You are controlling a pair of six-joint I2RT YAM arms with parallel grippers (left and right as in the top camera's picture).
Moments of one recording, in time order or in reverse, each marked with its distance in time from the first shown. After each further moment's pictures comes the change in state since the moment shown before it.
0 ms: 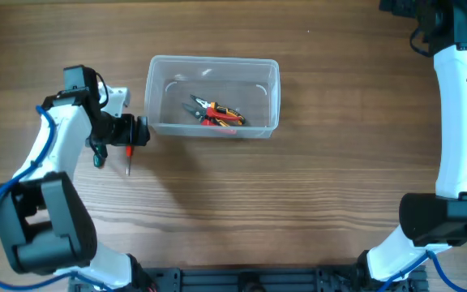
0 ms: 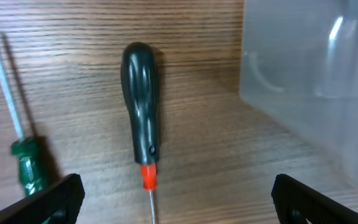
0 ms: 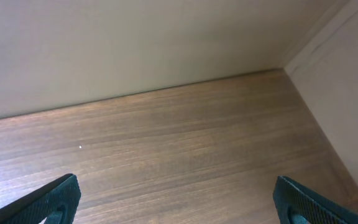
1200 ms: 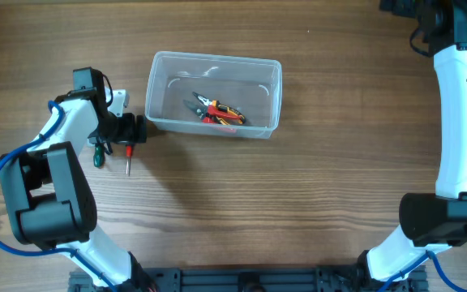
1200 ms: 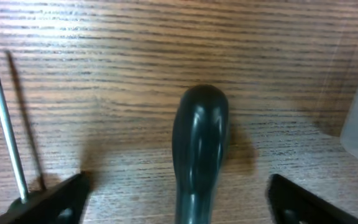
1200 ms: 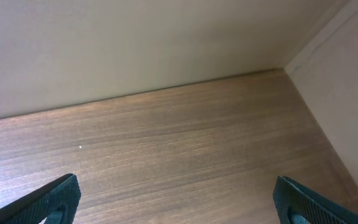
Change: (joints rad) left arm 0.001 0.150 0.003 0.145 -0.097 -0.080; right arm 0.000 0.000 0.000 0.000 0.000 0.000
